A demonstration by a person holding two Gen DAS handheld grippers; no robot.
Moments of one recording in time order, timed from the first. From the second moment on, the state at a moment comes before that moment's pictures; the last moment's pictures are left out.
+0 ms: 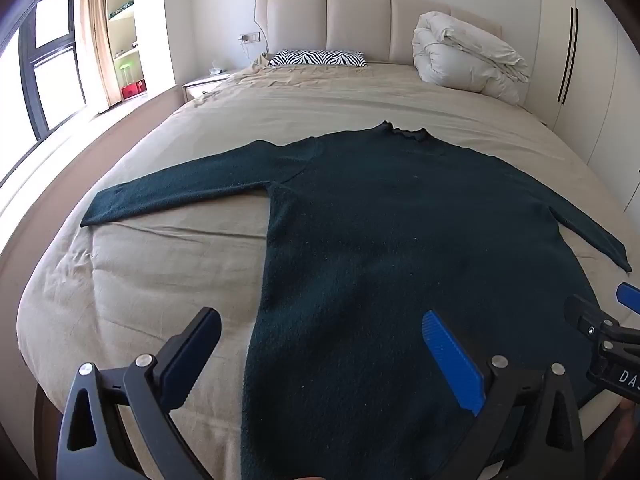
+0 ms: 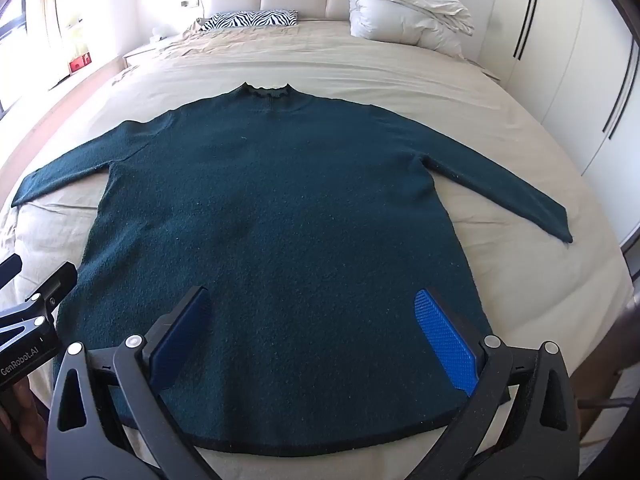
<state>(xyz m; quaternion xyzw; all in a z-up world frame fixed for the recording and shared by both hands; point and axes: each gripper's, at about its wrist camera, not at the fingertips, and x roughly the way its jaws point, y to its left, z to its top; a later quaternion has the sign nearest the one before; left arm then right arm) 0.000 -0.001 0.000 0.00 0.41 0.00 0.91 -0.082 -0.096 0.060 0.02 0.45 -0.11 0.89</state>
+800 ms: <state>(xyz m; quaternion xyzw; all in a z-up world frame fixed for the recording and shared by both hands) -0.006 -0.004 -0.004 0.00 0.41 0.00 0.91 -0.081 -0.096 0.056 0.02 0.45 -0.11 0.89</state>
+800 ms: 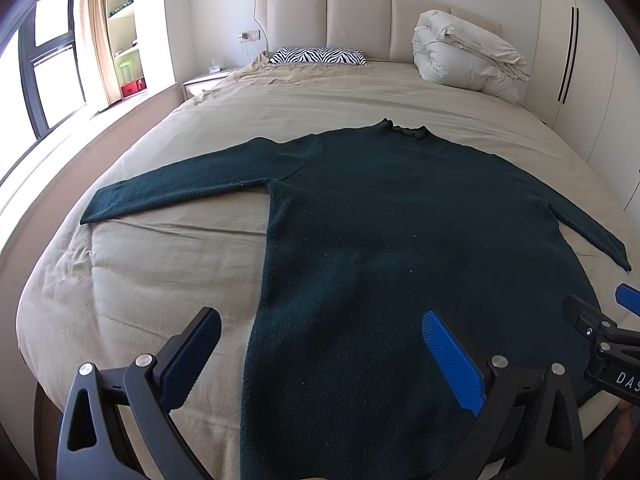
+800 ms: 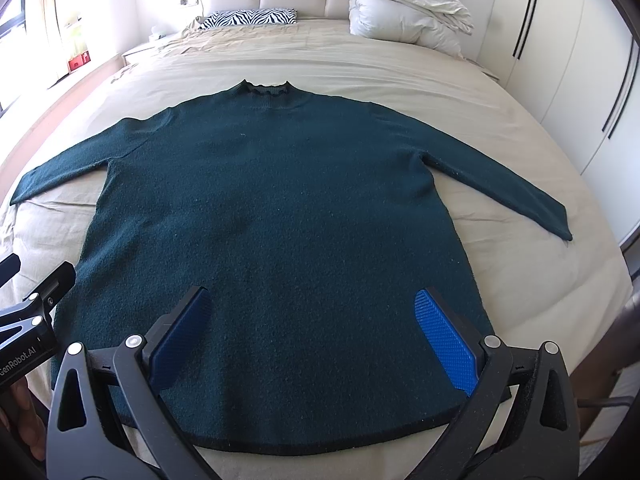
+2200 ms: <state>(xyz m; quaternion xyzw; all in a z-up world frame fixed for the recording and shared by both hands) -0.006 0.000 -0.005 0.00 0.41 0.00 0.91 -0.080 -0.093 0.049 0.02 0.45 -0.11 0.88</state>
